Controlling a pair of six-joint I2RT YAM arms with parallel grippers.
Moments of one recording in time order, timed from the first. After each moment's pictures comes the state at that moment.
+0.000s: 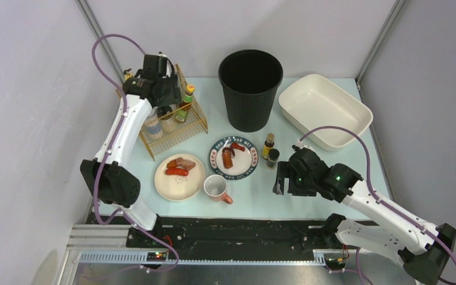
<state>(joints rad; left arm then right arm) -0.20 1.65 1.74 -0.93 -0.24 -0.26 0.82 0.88 0.84 -0.95 0.10 0.80</state>
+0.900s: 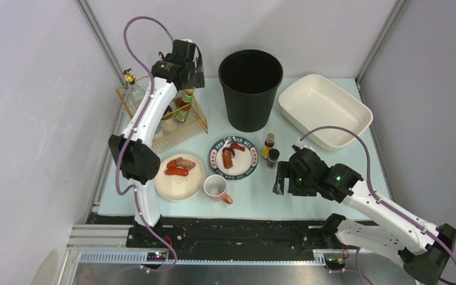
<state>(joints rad) -0.33 1.96 2.15 -0.95 -0.32 -0.29 0.82 0.88 0.84 -0.95 0.10 0.80</state>
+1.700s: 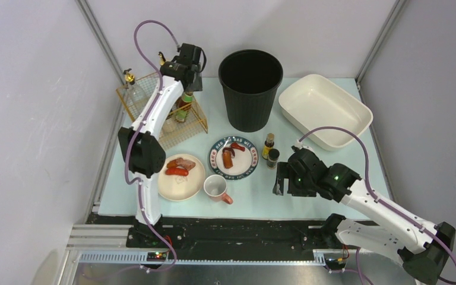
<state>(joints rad) -0.33 2.07 2.19 -0.95 -0.39 -0.29 0.82 0.89 0.83 -0.95 0.10 0.80</state>
